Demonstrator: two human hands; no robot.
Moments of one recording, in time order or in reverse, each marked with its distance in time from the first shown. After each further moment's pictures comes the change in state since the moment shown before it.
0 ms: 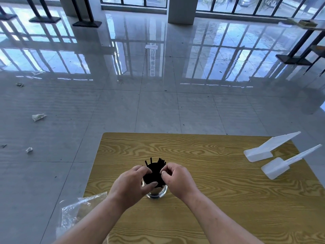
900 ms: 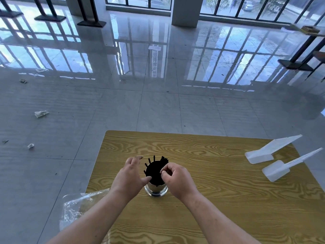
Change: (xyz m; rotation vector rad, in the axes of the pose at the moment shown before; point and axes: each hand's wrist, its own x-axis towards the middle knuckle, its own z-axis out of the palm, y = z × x) left_hand 0.005 -0.009 0.000 -0.099 0.034 -0.243; right_hand -0.010 -0.005 0.010 0.023 0.011 -0.038
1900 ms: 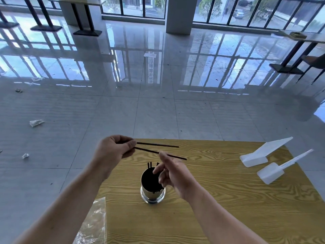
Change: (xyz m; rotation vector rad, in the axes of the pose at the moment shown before) left_hand 0.028 0.057 -0.111 -1.053 0.095 -0.135; right_hand 0.005 -0.050 -0.035 0.667 -0.199 0.152
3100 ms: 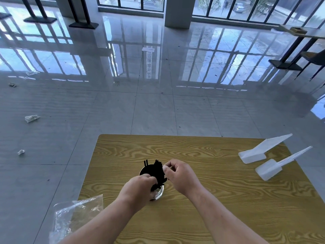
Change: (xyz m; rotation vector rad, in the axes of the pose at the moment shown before) left_hand -0.028 -0.132 0.046 1.352 -0.407 0.327; right_hand 0.010 0.037 -0.035 -0.639 0.205 -0.113
